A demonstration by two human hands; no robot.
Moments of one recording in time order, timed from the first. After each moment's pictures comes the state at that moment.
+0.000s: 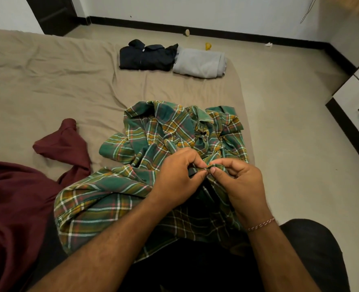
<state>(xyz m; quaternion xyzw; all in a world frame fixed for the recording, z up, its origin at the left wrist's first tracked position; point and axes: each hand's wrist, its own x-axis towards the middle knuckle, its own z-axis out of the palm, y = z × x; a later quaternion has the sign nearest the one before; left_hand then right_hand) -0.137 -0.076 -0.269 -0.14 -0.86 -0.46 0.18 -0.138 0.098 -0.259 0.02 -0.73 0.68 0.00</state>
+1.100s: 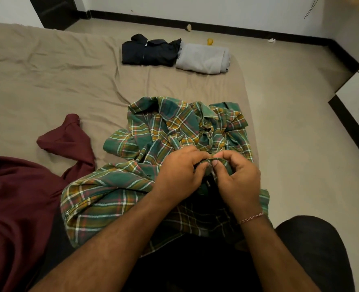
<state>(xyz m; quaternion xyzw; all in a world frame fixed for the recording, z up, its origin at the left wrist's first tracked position) -0.137 -0.082 -0.271 -0.16 -0.90 -0.37 0.19 -0.138 0.079 -0.271 0.08 -0.85 0.49 0.19</state>
